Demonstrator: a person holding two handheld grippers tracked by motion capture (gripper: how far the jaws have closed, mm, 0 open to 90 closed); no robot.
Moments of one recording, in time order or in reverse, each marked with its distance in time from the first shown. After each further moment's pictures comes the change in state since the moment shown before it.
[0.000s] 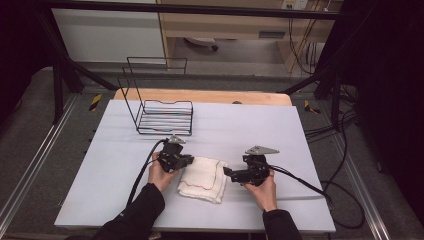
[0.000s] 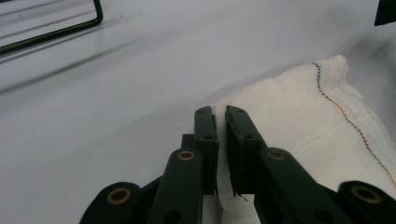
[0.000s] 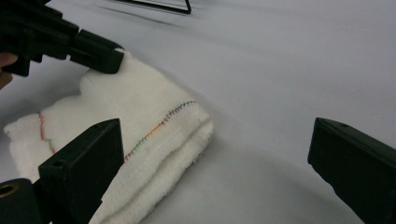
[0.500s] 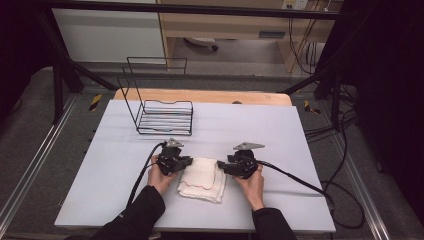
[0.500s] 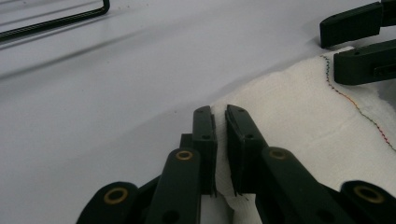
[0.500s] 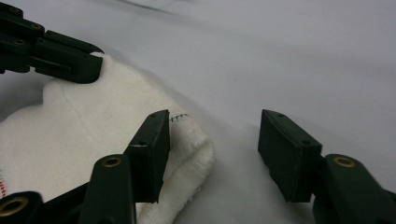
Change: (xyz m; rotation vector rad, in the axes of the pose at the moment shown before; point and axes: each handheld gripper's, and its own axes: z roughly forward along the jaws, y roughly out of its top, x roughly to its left) left arm 0.003 -0.009 0.006 -0.031 0.000 0.010; right arm 0.002 0.005 0.037 0.063 -0.010 -0.006
